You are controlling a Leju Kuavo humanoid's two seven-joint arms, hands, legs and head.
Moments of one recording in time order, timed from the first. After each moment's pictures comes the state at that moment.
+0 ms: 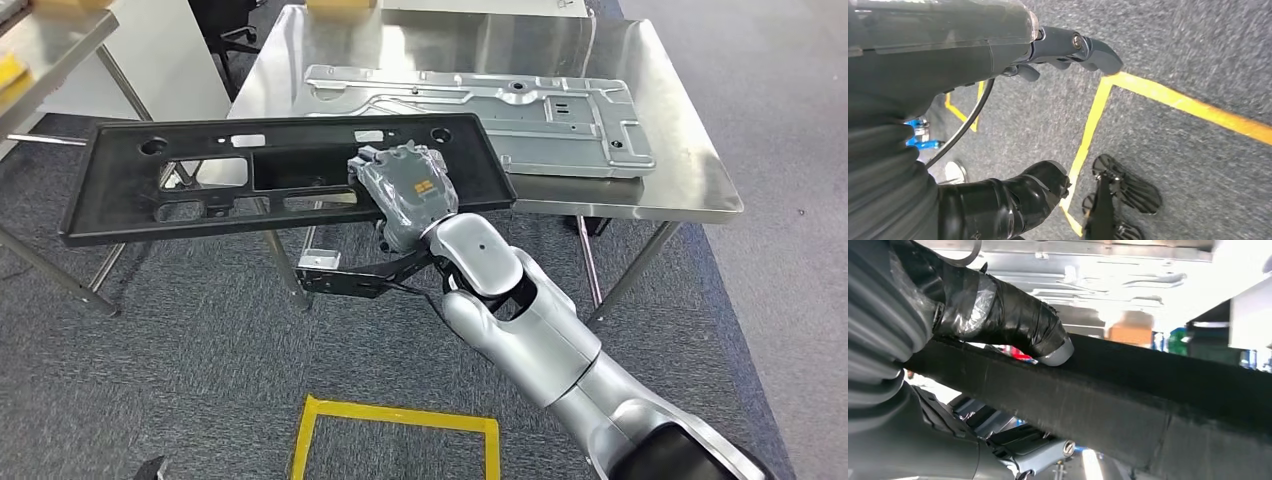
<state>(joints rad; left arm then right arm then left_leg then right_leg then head) -0.03 -0.03 1.11 -0.20 -0.68 -0.29 0.07 -0.92 0.21 0.92 -0.82 1.03 -0.07 -0.24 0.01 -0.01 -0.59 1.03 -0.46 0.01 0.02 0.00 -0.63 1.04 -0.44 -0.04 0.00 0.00</state>
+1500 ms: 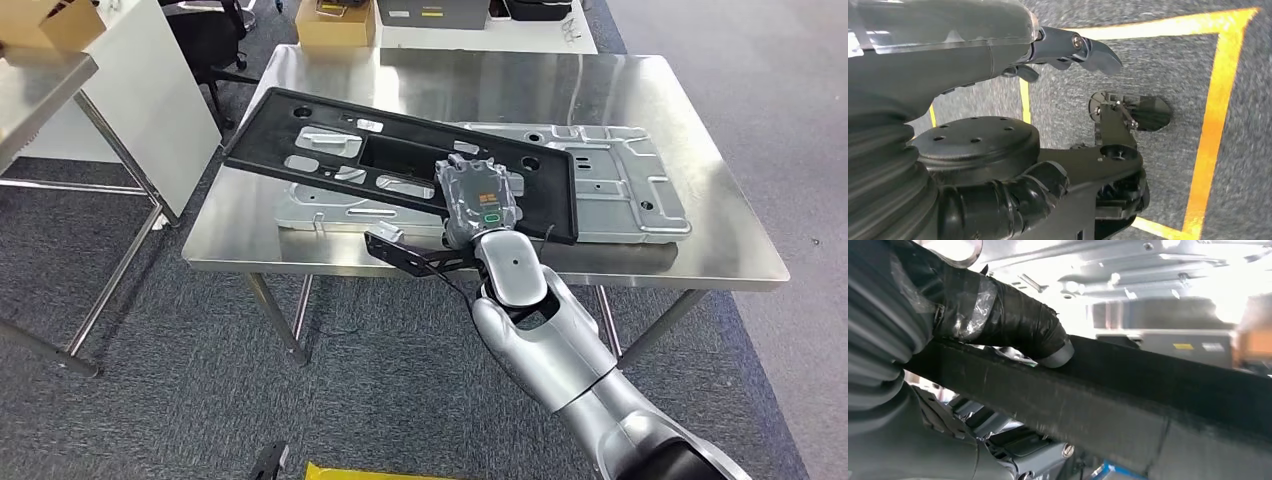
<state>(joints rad) -0.07 -0.27 0.78 -0.03 -0.74 -0.10 -0.19 -0.81 0.15 0.76 -0.77 1.27 -0.13 -0.02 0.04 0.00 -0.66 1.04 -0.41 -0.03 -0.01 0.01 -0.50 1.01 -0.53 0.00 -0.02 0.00</state>
